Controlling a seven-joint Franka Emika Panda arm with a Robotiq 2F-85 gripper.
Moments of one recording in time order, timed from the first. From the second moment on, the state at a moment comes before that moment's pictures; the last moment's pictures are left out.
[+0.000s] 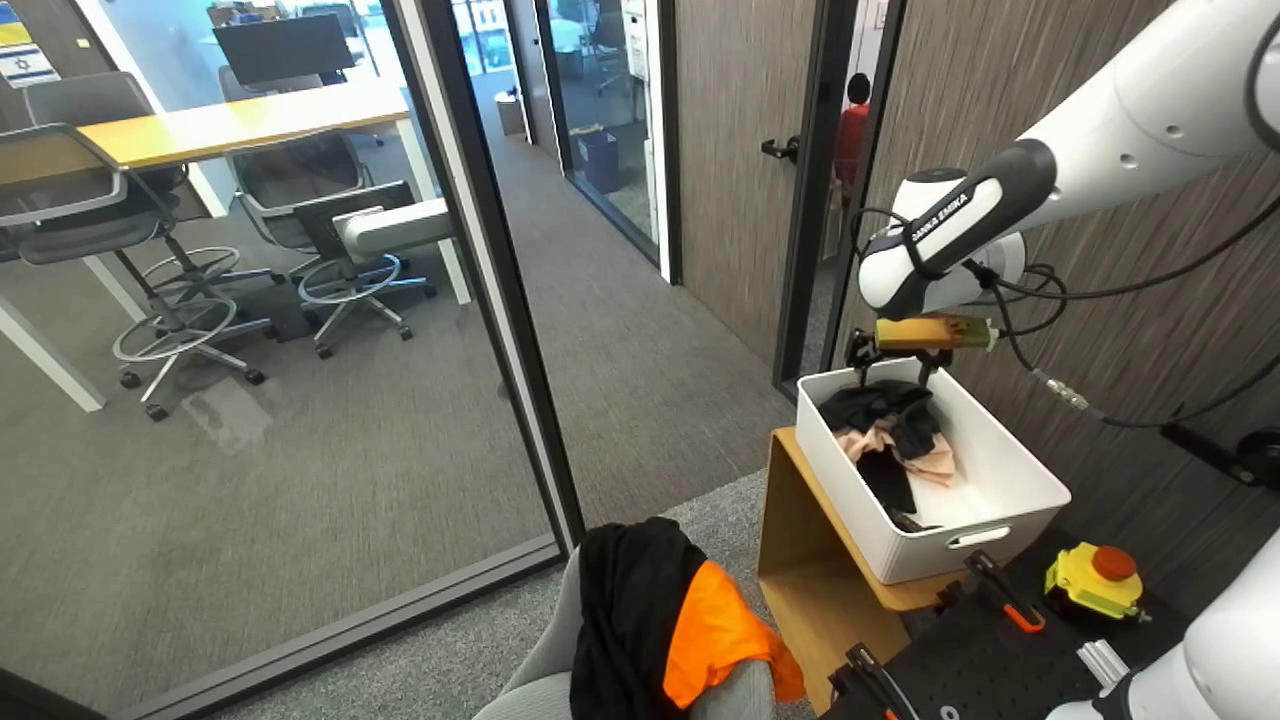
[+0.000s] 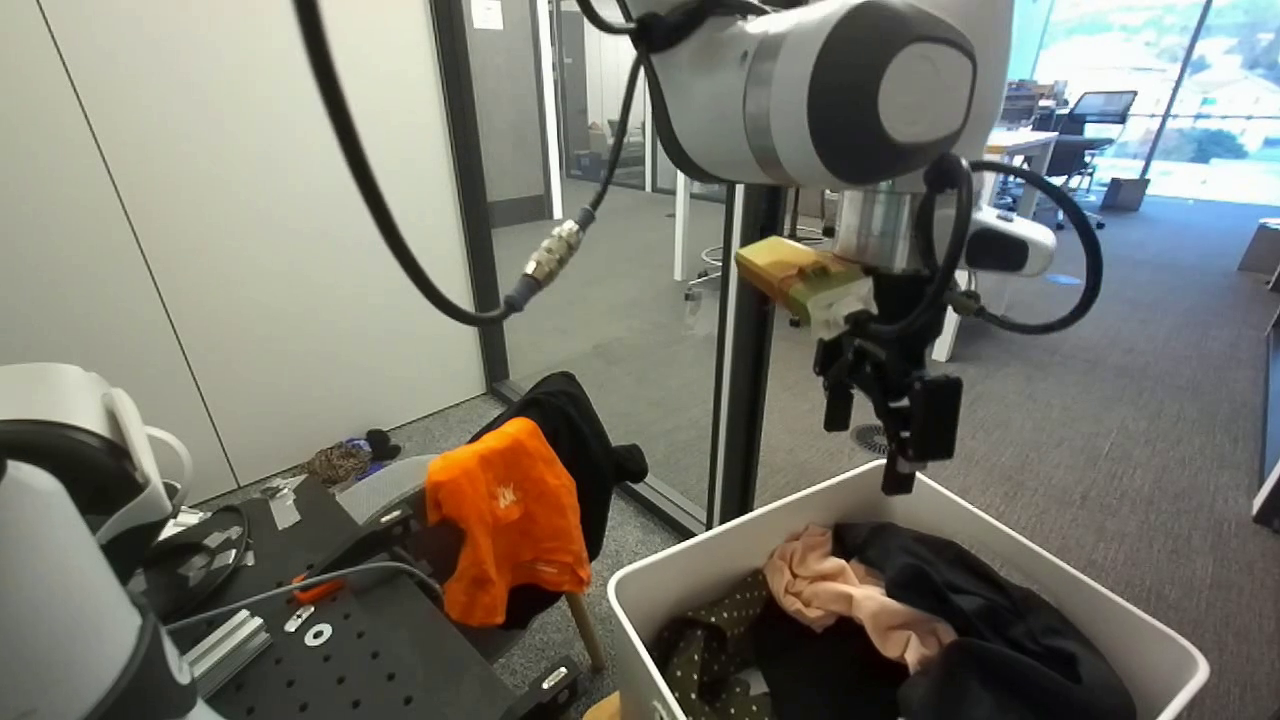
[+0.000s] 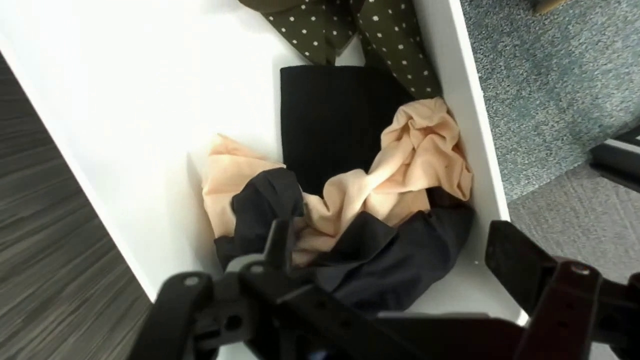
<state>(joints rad) -0.18 0.21 -0.17 -2.32 -0.08 2.51 0.37</state>
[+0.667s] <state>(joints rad) -0.19 0.55 -0.20 -2.09 0.10 2.50 0.38</state>
